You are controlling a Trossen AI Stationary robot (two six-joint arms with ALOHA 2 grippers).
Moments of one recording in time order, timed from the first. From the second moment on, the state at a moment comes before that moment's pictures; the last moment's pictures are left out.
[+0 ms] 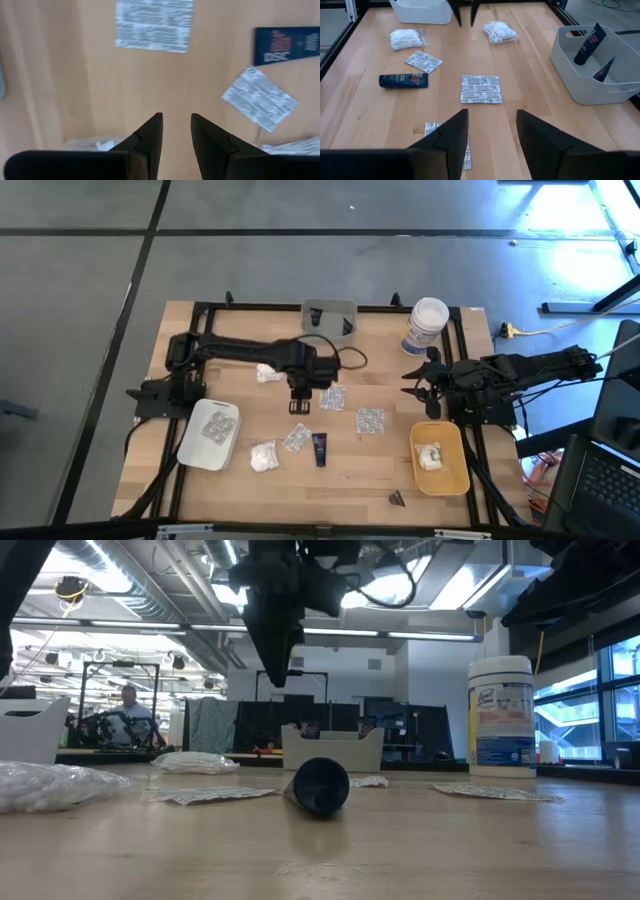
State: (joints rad) left arm 0.03 1.93 1.68 -1.19 -0.03 0.02; right arm 0.24 0.56 0.57 -0.56 0.30 0.17
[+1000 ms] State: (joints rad) left arm -0.16 1.42 1.12 -0.75 -0.03 -0.09; right arm 0.24 0.56 0.57 -0.56 0.30 0.17
